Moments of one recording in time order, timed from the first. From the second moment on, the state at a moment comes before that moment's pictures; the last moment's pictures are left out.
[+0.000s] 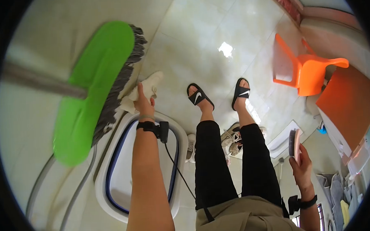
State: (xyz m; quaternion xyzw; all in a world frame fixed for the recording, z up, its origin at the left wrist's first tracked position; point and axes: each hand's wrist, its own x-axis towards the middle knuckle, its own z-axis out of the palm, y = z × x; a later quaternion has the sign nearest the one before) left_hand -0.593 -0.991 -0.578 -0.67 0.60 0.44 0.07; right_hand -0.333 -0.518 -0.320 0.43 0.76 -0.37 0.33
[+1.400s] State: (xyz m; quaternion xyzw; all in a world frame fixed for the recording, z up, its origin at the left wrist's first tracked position) left_hand -0.350 -0.999 -0.532 -0.40 0.72 0.34 0.45; right_hand -0.417 -0.554 -0.363 0.30 0.79 -0.41 0.33
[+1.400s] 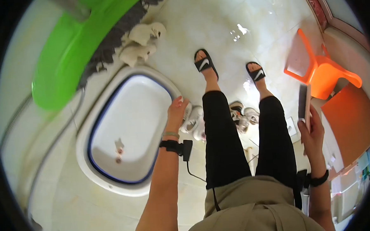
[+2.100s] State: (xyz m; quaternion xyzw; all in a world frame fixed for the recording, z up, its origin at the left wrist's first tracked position) left_hand 0.071 -0.824 -0.565 -0.68 0.54 0.40 0.29; right_hand -0.393 -0.630 -0.385 -0.03 0.86 -0.22 0.46
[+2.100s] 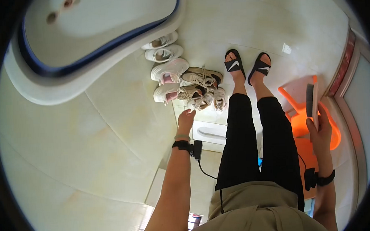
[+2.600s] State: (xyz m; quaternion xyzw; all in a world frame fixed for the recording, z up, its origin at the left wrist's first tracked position) left_hand 0.079 -0.922 -0.682 -0.83 0.17 0.52 -0.11; right_hand -0.351 -0.654 -0.442 -0.06 0.87 -0.09 0.48
